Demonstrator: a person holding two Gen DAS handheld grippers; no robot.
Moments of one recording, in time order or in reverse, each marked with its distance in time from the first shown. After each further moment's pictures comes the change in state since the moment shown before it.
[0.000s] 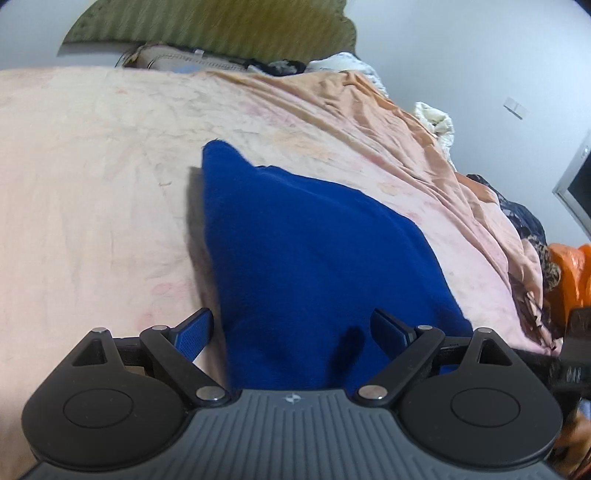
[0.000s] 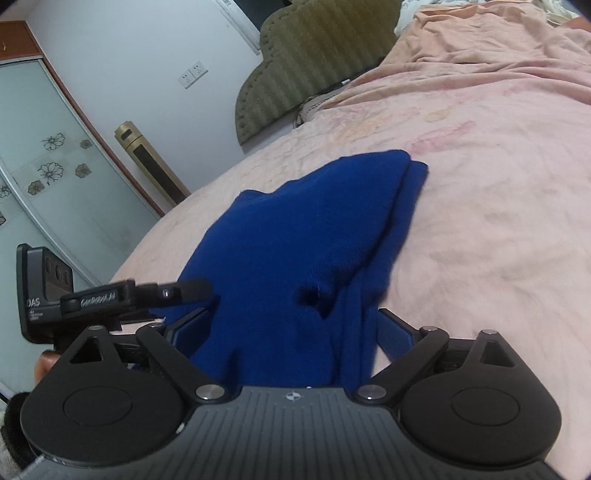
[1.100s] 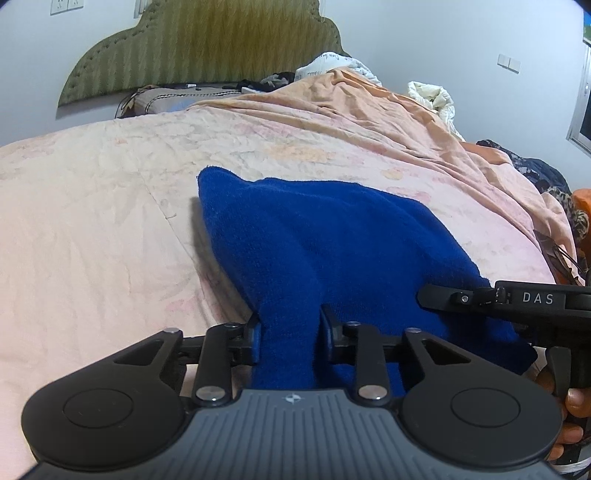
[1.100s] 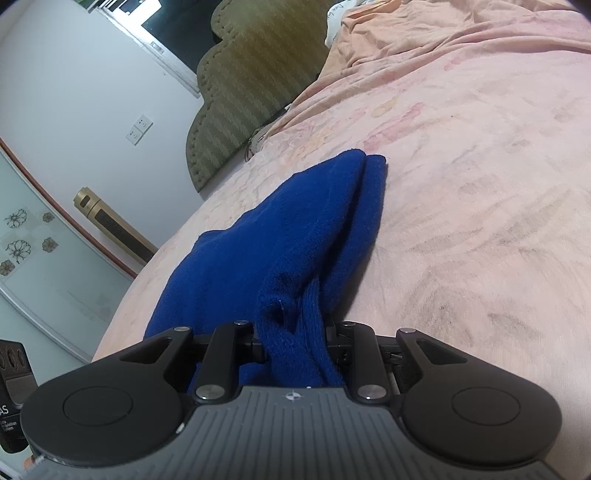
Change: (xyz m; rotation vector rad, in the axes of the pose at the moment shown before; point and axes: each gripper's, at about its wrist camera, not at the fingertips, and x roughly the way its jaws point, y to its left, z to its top) left arm -0.012 -0.035 -0.008 0.189 -0.028 0.150; right arm 0.019 -0.013 -0.009 0.234 -0.127 -0.084
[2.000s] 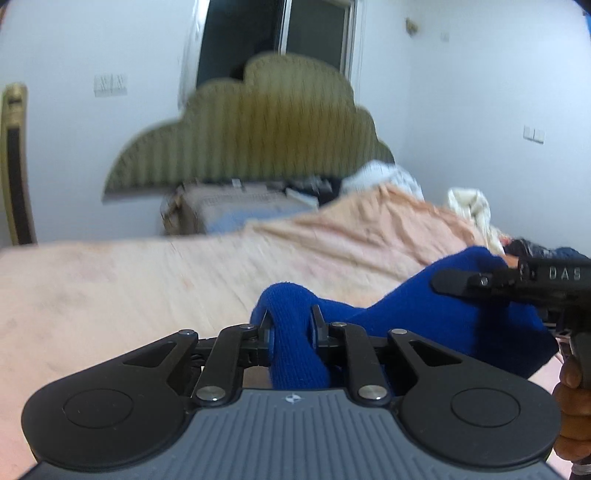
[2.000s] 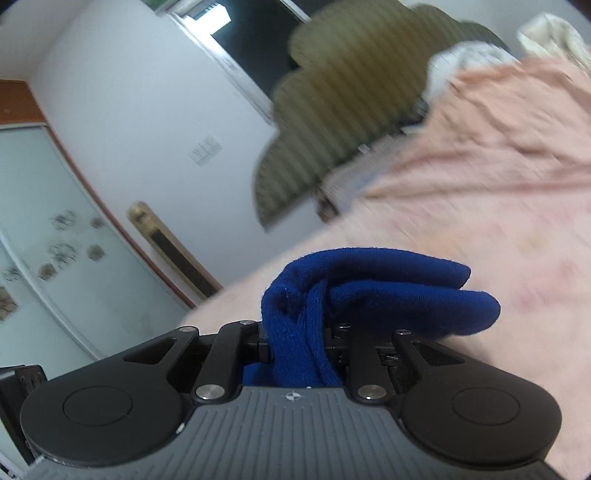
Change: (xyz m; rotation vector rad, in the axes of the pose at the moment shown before) left arm -0.075 0.043 0.117 0.000 -0.292 0.140; right arm 0.025 0.131 0.112 -0.155 -0.088 0.178
